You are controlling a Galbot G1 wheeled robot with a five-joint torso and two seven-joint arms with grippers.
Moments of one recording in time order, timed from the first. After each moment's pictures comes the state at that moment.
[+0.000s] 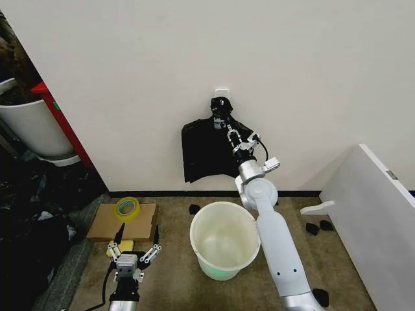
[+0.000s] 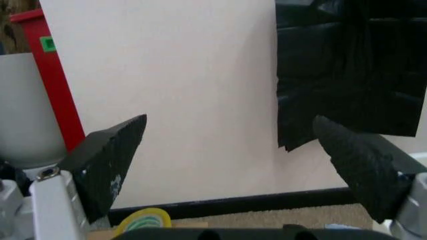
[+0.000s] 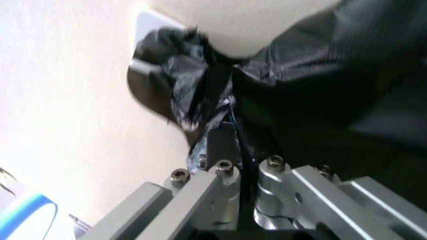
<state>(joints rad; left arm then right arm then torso) 1.82 -1.42 -0.48 -2.04 0.08 -0.48 -0.16 -0.82 1.61 0.35 1.57 1.12 -0.11 -0.18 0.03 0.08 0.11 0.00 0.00</state>
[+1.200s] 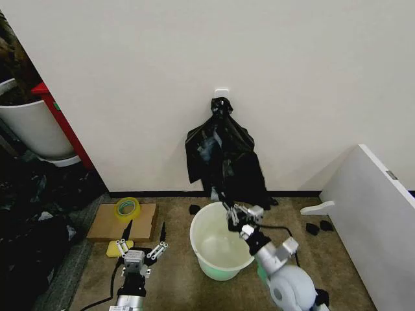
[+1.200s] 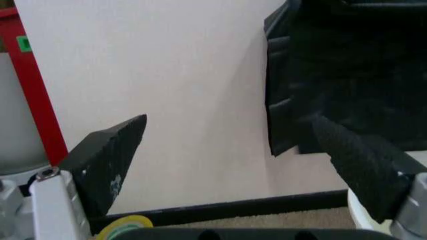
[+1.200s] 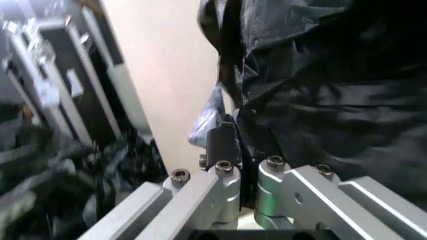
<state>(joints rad) 1.78 -1.40 -0.44 -2.01 0.07 -0.48 -0.16 -1.47 1.24 0.22 1.98 0.40 0.17 -0.27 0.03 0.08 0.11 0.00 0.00</state>
